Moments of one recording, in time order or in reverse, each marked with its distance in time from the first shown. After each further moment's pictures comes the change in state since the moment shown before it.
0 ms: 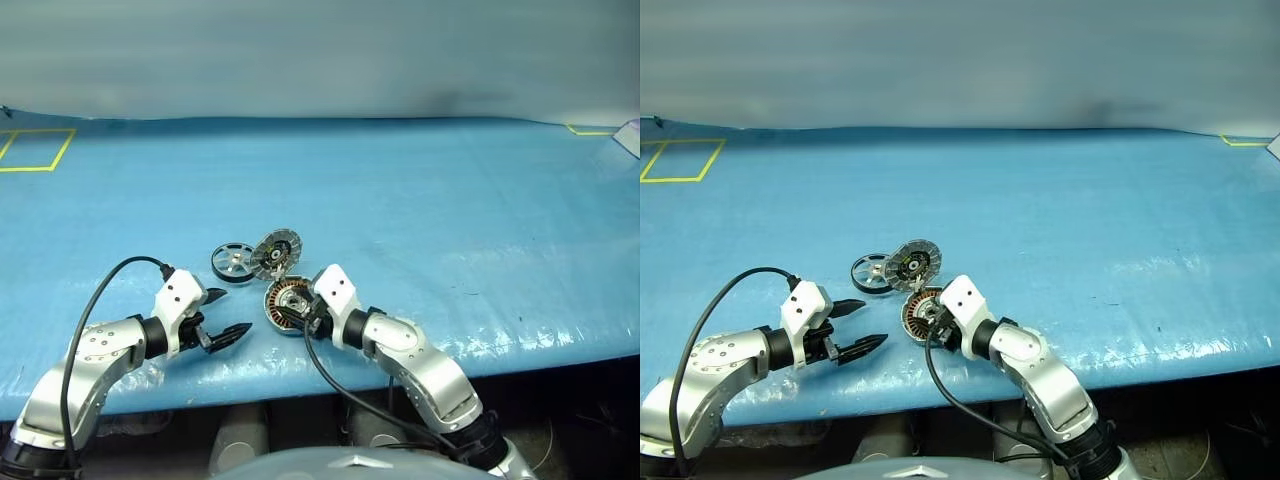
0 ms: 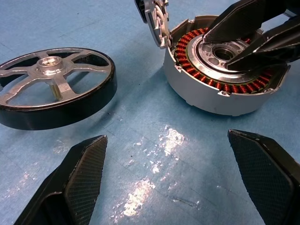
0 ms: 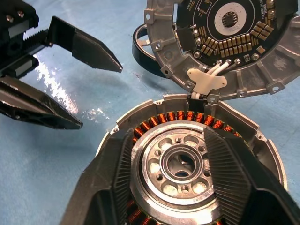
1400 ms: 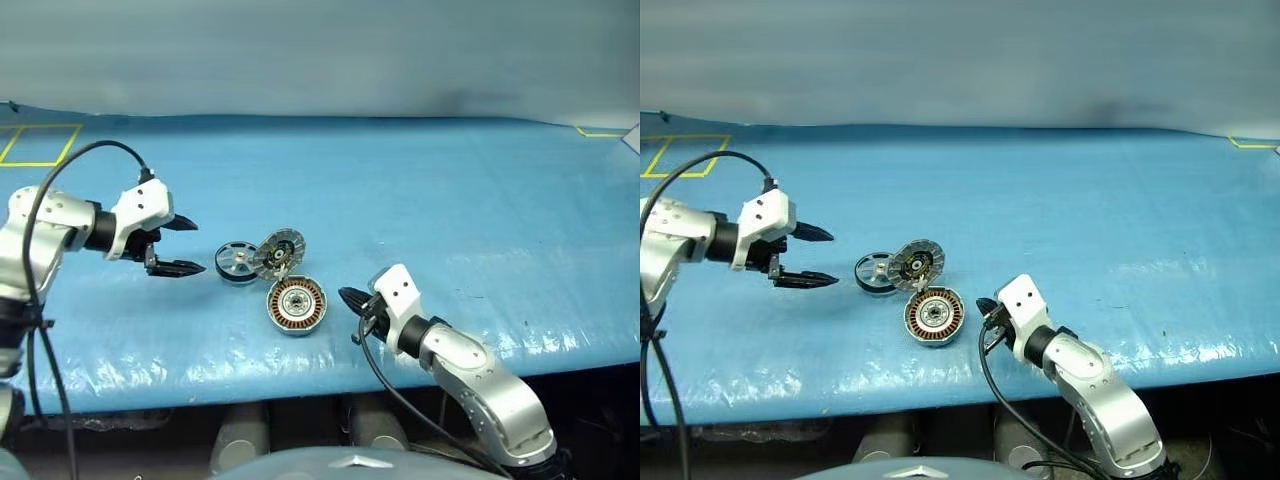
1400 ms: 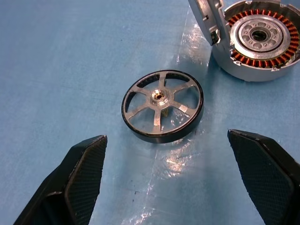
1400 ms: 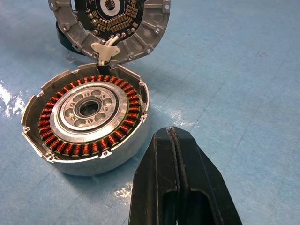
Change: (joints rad) left arm -0.789 0.290 -0.254 0.613 0.194 -0.152 -0.585; right arm 0.182 -0.167 -0.195 -0.243 0.060 0.066 -0.090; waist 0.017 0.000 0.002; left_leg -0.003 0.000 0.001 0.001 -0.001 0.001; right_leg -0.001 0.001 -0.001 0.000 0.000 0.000
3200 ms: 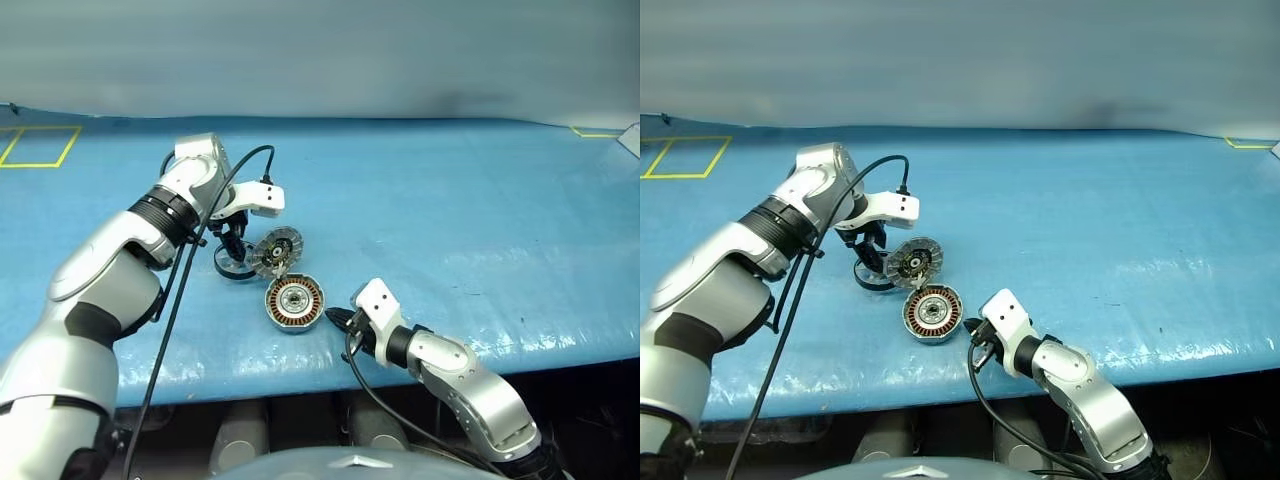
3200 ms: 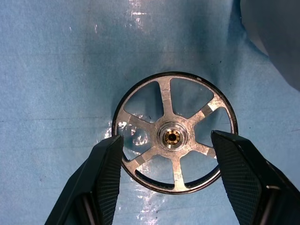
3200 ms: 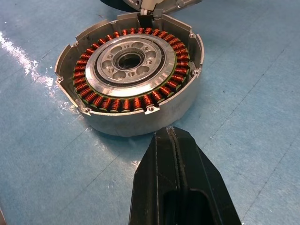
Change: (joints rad) left arm -0.620 -0.458 -0.666 0.498 0.537 0.203 -0.207; right arm -0.029 -0.038 0.088 0.083 -0.020 0.003 0.085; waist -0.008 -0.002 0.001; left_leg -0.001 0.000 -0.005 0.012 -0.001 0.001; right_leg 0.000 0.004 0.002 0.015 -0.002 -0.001
